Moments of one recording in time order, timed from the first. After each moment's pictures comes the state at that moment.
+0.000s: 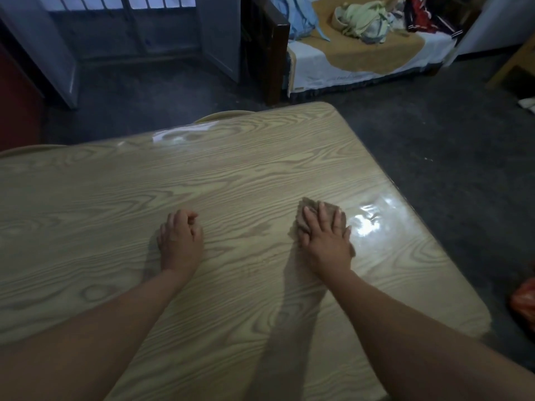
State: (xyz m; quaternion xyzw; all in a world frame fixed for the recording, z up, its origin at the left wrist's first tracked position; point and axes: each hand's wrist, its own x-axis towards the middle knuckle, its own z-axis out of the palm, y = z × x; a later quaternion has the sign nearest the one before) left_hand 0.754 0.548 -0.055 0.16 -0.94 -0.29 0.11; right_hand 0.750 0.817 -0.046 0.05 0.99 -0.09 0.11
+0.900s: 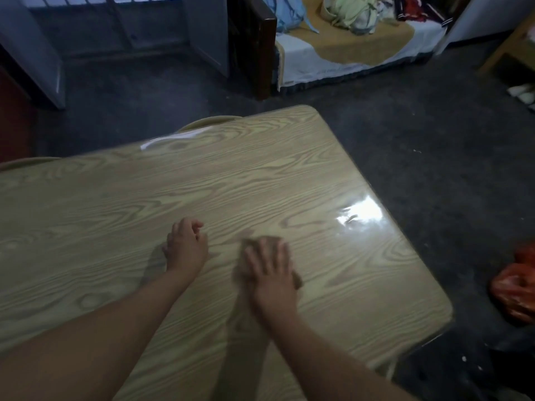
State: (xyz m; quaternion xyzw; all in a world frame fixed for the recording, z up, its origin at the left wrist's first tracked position) left_hand 0.746 0.590 -0.008 0.22 -0.92 -0.34 -0.01; right_hand 0.816 0.759 -0.034 -0.05 0.99 -0.11 0.11
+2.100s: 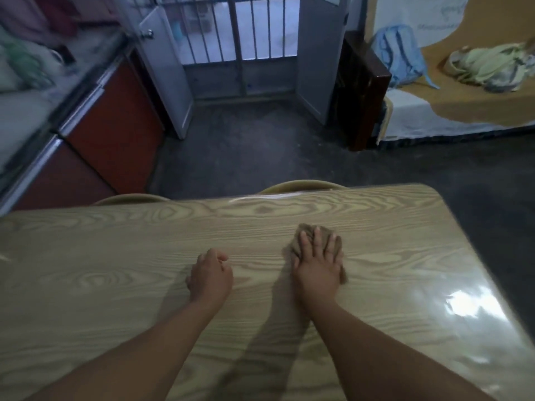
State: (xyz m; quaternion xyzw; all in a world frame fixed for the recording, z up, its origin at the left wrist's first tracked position) left_hand 0.645 0.496 -0.011 0.38 -0.89 -0.26 0.00; right_hand 0.571 0.672 -0.057 -0.07 0.99 -0.15 0.03
